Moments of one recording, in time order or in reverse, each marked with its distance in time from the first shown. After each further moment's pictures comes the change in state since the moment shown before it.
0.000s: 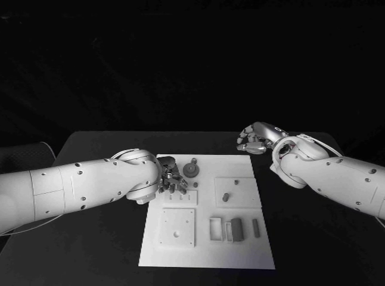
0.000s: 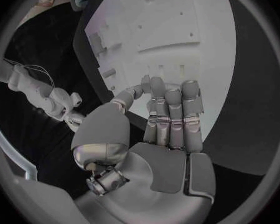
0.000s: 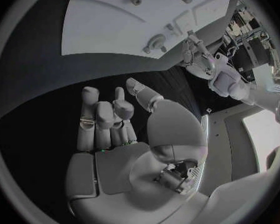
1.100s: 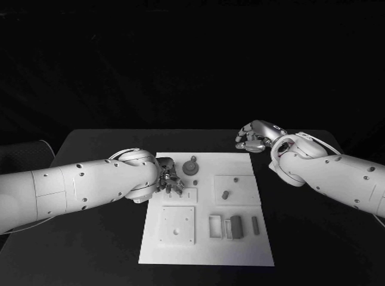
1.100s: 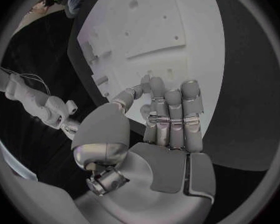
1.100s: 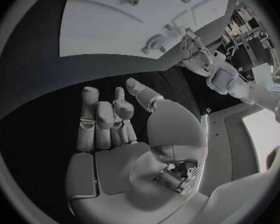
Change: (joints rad) left arm -0.016 0.007 0.000 -0.027 -0.057 0.040 -0.009; left_hand -0.004 0.004 -0.003 -0.004 0.000 0.012 -0.001 -0.002 0.004 0.002 0.002 0.004 0.000 0.004 -0.003 0.004 -0.003 0.000 0.006 -0.002 0.004 0.000; right arm -0.002 0.002 0.000 0.004 0.002 0.000 0.000; right_hand 0.000 0.000 0.000 0.000 0.000 -0.002 0.005 -0.004 0.001 0.000 0.000 0.000 0.000 0.001 -0.003 0.000 -0.001 0.000 0.000 0.000 0.000 0.001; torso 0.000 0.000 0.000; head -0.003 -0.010
